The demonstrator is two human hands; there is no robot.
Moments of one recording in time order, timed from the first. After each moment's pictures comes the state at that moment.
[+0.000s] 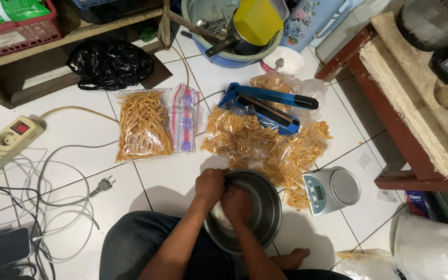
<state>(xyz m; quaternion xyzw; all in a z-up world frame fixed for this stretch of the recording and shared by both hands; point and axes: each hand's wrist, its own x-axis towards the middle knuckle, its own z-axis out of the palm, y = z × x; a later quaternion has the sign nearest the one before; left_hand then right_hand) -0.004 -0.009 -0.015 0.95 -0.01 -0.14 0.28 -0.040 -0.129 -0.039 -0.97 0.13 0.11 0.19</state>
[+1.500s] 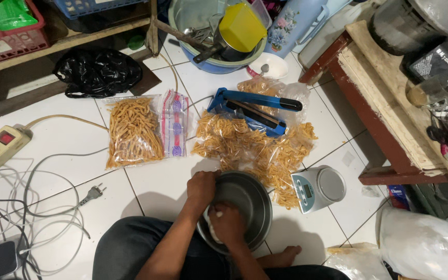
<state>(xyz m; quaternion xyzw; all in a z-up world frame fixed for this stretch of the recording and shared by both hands) -0.002 -0.009 -0.024 0.96 -0.01 -0.13 0.26 -0.092 -0.134 0.001 -0.96 0.01 0.09 0.26</state>
